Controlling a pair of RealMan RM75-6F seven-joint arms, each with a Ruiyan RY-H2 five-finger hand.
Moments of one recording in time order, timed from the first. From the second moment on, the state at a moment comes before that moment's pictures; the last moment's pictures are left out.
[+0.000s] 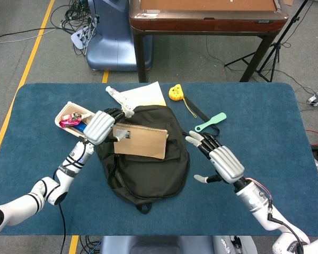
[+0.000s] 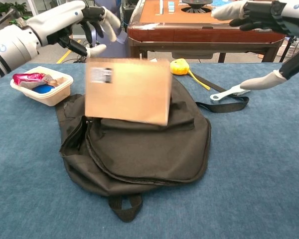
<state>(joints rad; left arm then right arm) -0.89 -1.61 -0.18 -0.99 1.51 1.18 -0.33 0.53 -1.15 0.10 -1.89 -1.51 1.15 0.16</state>
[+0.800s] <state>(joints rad) -0.67 -1.34 -0.15 -1.26 1.44 1.28 -0.30 0.49 -1.12 0.12 -1.86 -1.47 1.19 0.20</state>
